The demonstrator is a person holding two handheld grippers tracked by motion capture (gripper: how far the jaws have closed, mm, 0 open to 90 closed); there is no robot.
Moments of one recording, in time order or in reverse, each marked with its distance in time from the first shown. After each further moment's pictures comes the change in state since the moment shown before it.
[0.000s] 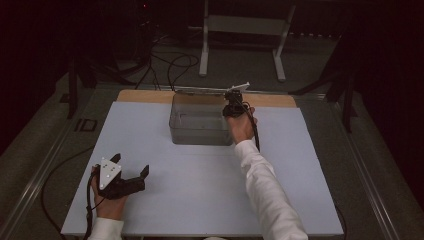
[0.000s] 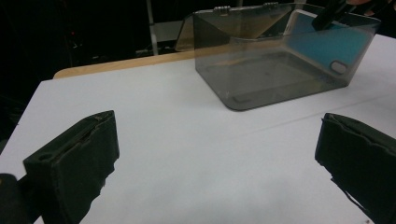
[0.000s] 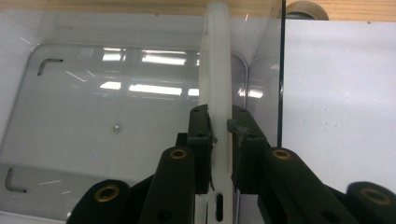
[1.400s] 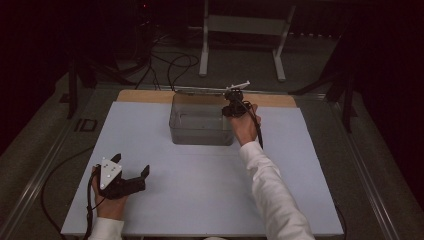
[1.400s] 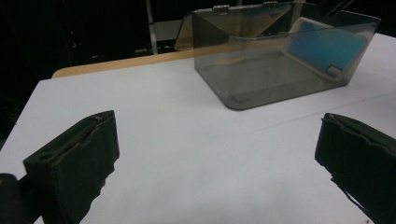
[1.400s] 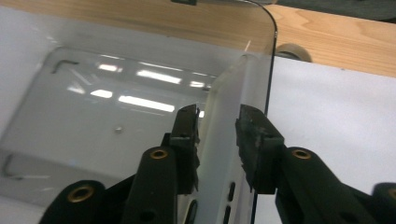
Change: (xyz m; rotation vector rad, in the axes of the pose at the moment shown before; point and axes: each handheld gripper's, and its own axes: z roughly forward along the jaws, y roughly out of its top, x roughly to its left) left arm -0.001 0.000 0.001 0.002 -0.002 0.002; right arm 0.000 -0.003 -0.021 -0.105 0.003 -0.141
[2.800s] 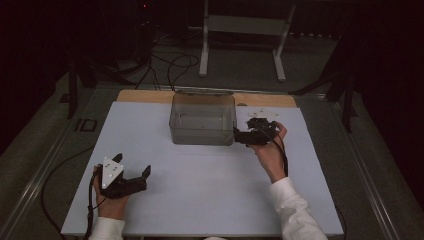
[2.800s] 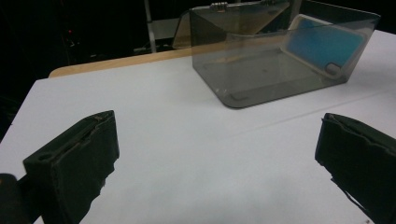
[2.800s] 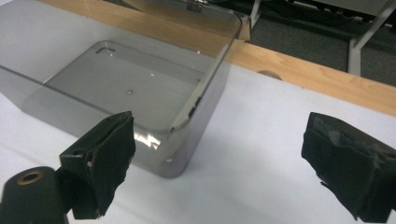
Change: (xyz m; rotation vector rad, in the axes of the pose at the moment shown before) left arm -0.002 0.000 0.003 0.010 -0.005 0.005; right arm -0.040 -0.095 -0.069 -0.315 0.074 -0.169
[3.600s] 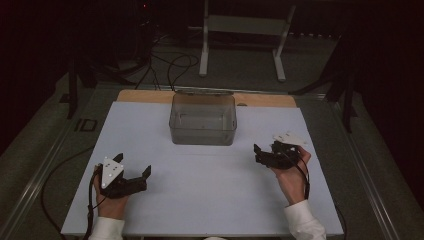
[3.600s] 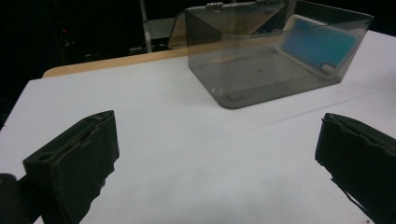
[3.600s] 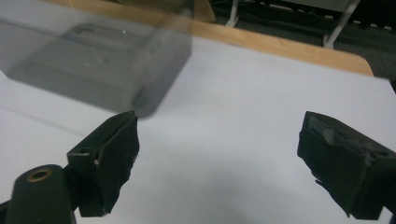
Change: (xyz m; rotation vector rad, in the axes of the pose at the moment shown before) left arm 0.001 0.001 0.000 -0.001 -0.025 0.000; right arm -0.025 -0.063 -0.055 -0.044 -0.061 0.044
